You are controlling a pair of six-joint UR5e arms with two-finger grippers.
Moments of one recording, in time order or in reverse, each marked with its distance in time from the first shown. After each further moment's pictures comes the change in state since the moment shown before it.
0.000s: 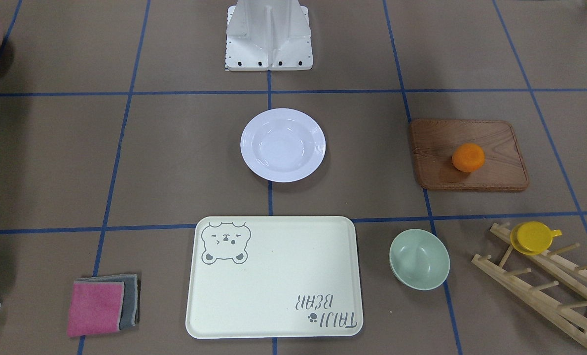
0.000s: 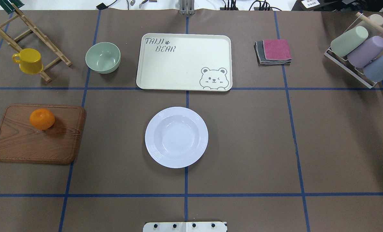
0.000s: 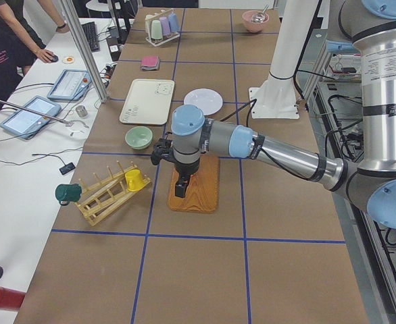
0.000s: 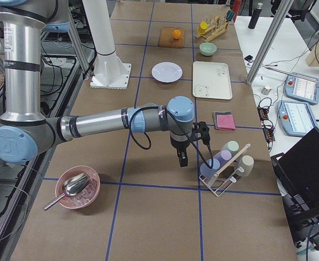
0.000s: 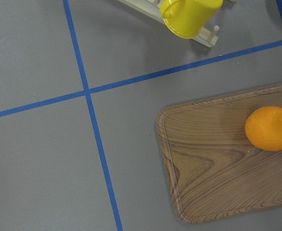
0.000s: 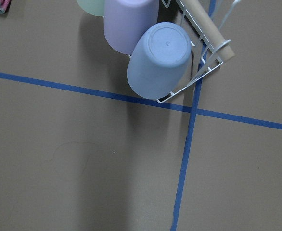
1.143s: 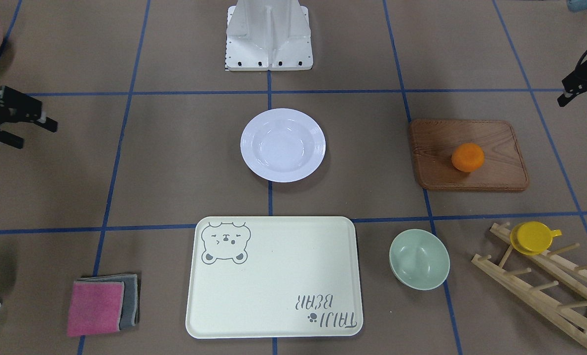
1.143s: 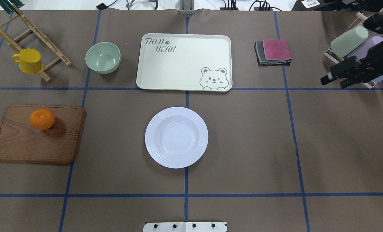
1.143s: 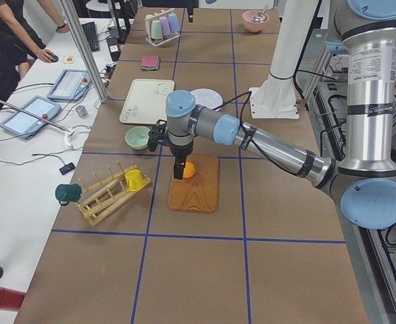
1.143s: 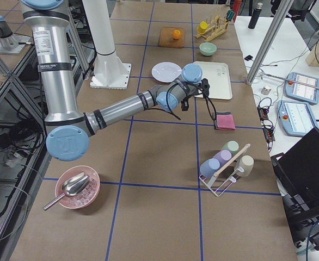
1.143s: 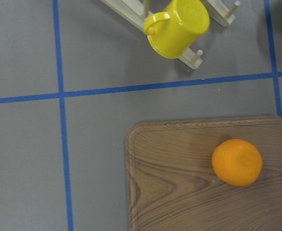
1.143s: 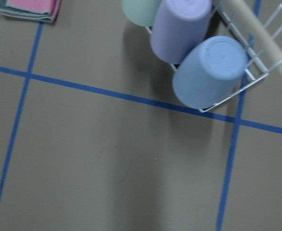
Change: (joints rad) left arm 0.168 -0.083 -0.015 -0.071 0.010 -0.421; right arm -0.457 0.219 -0.038 0.608 0.186 0.997
